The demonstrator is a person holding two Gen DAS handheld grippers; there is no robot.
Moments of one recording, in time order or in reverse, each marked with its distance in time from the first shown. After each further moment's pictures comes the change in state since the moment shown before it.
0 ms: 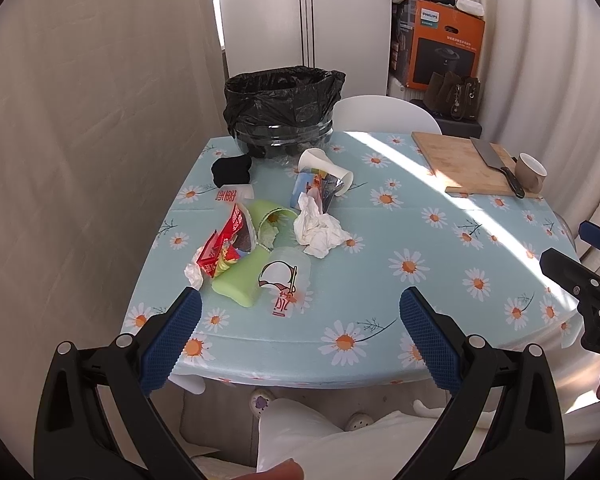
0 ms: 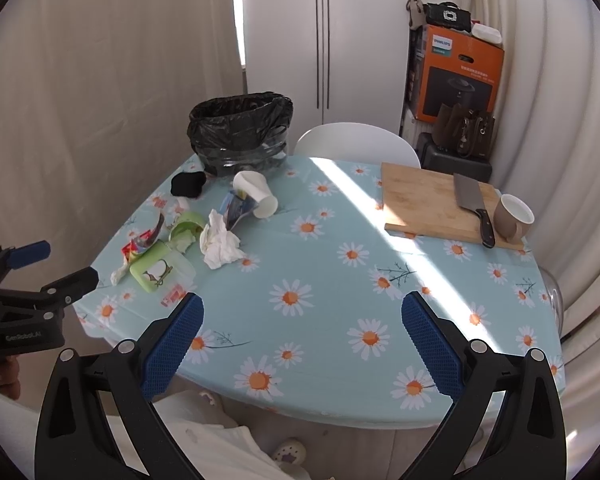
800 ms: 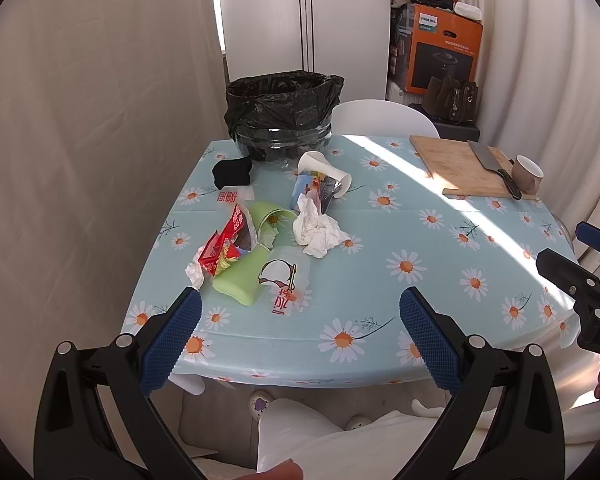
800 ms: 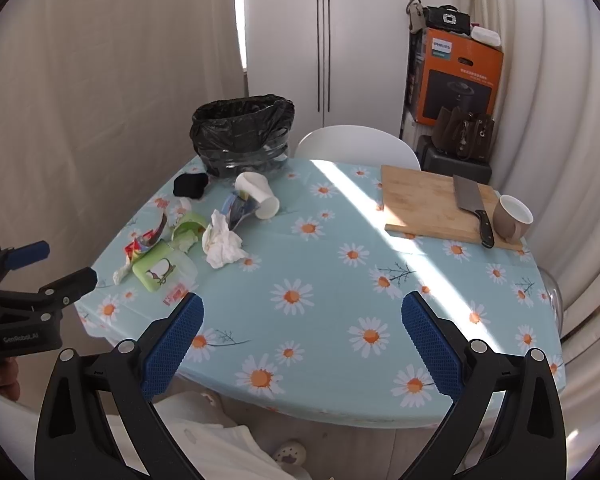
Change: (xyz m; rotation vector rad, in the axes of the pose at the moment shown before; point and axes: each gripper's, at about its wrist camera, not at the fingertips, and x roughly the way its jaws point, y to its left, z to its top) left arm -0.008 0.002 -0.005 -0.005 -0.017 -0.008; right arm -0.005 -0.002 -0.007 0.003 -0.016 0.009
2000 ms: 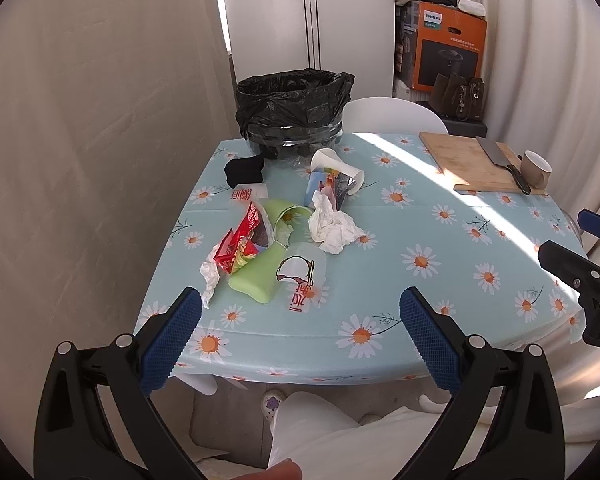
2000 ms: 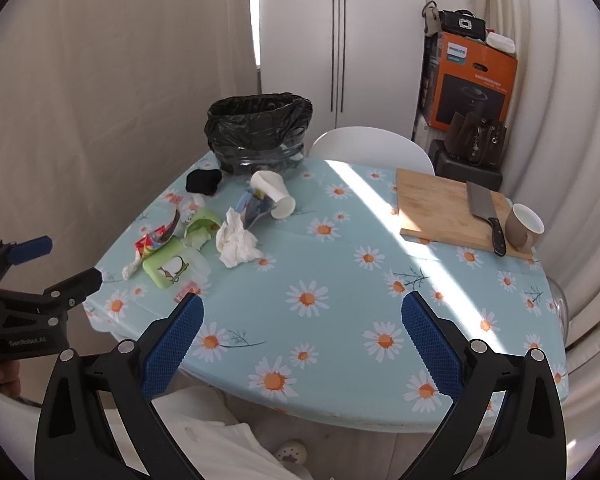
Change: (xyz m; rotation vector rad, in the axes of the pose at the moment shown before) left arm 0.000 0.008 -0.009 0.021 0.002 0.033; right arm 0.004 0.017 0.003 -0.037 0.002 0.026
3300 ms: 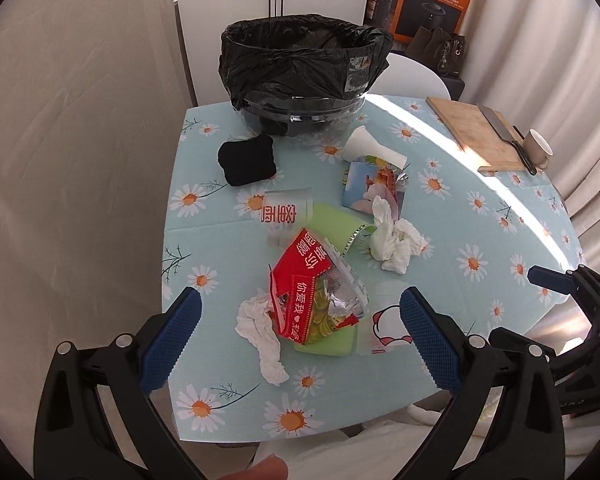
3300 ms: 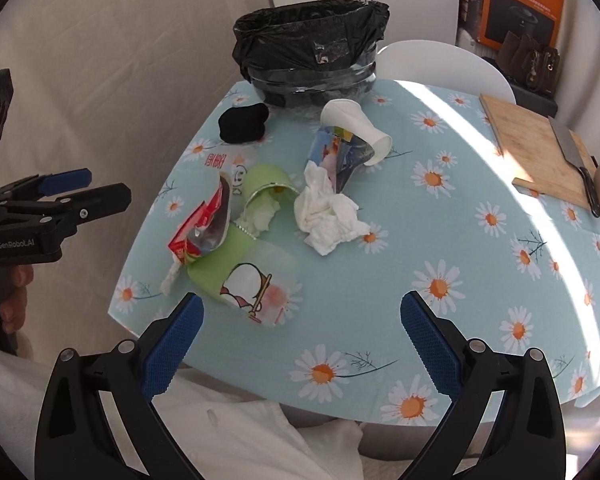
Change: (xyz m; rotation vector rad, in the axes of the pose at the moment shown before) left arm 0.142 0.133 0.098 0.115 0.244 -0.243; right arm 0.147 0.110 0.047 0.119 0.334 0.094
